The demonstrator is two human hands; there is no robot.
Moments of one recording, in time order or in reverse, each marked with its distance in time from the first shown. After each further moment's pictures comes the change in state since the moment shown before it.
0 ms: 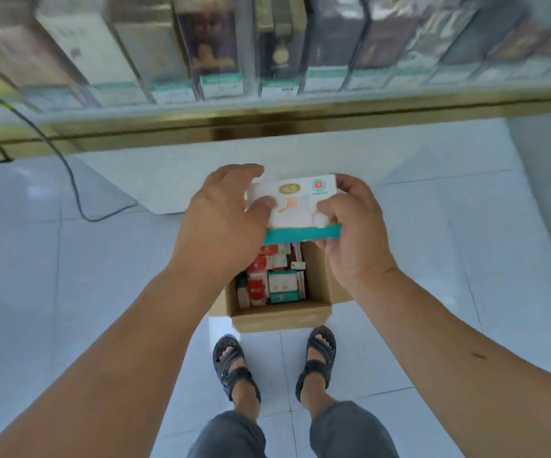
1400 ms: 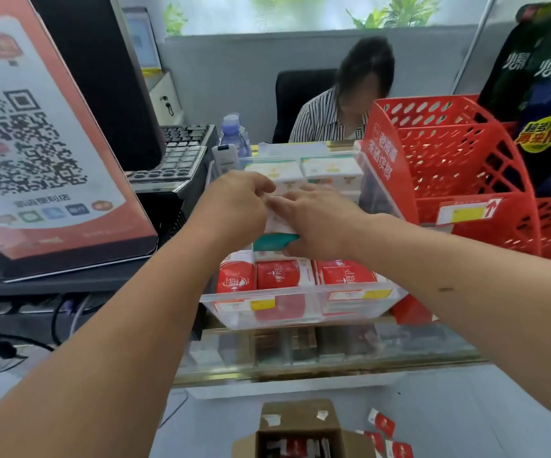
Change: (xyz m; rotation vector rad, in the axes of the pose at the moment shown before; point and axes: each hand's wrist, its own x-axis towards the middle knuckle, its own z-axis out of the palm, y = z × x) left_hand 0.131 0.309 -0.296 0.095 0.231 0.221; right_hand 0.045 -0.444 0.176 -1.945 -0.366 -1.110
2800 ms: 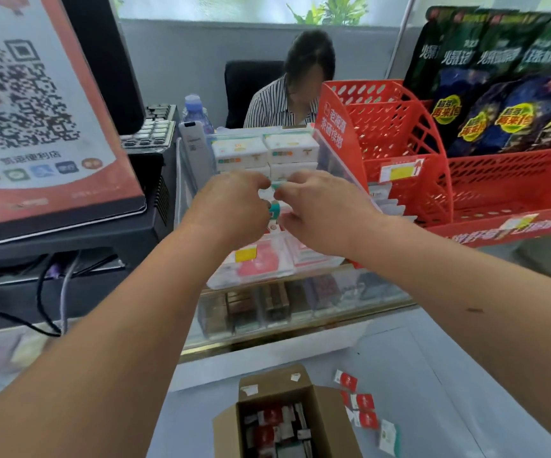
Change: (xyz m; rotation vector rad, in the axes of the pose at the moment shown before) left_hand -0.062 0.004 0.000 0.193 -0.131 0.146; right_hand -0.091 -0.055 -0.026 0.031 0.160 0.276
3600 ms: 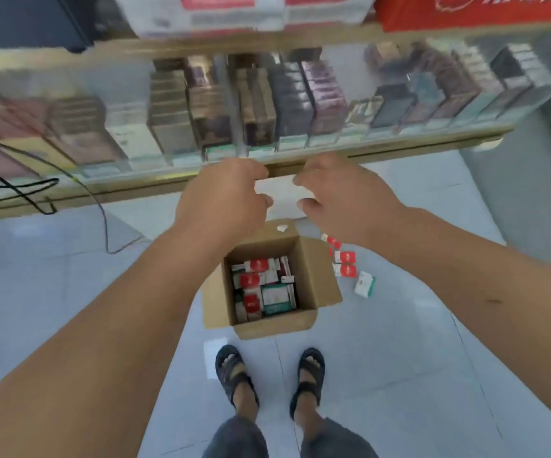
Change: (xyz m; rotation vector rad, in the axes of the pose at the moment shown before) left_hand -0.149 -0.080 0.217 0.042 -0.278 -0.174; right_hand -0.183 -0.032 0.215 0.207 -0.338 0.084
